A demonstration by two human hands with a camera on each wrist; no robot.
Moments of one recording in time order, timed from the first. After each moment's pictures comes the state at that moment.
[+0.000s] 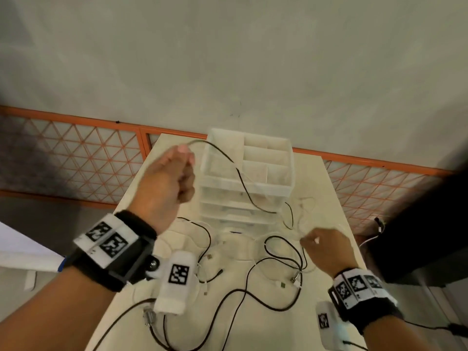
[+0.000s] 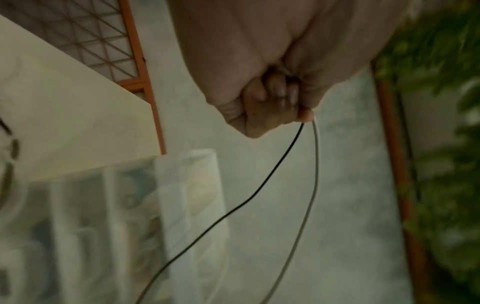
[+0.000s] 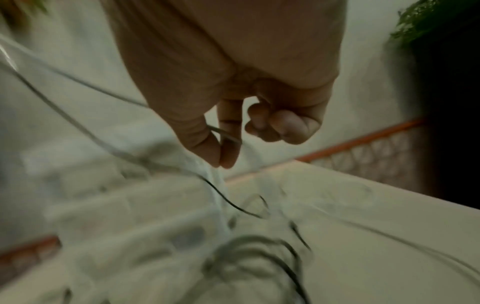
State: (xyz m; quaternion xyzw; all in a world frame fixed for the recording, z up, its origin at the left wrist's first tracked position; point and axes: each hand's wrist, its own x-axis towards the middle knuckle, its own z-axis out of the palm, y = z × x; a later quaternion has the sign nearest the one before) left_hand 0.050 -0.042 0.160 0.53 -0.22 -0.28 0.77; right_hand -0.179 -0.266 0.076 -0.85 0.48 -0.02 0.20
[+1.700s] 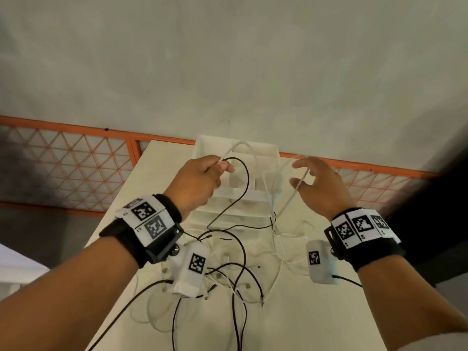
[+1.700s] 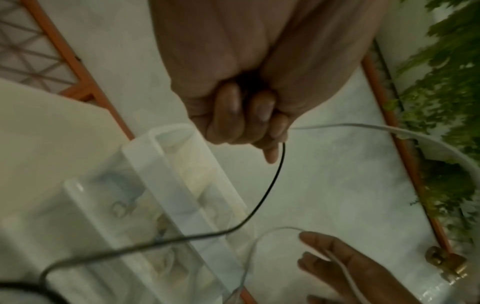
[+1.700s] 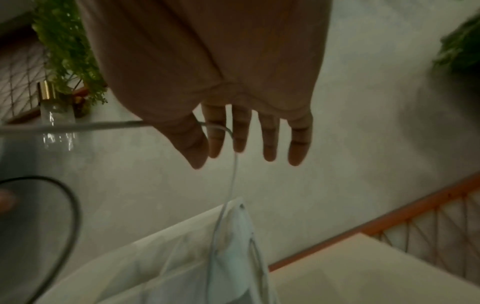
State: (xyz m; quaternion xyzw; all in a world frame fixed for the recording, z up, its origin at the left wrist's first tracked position) left_hand 0.038 -0.104 0.170 0.72 -0.32 -0.24 0.57; right_hand -0.125 -0.307 0.172 -0.89 0.32 -0.22 0.24
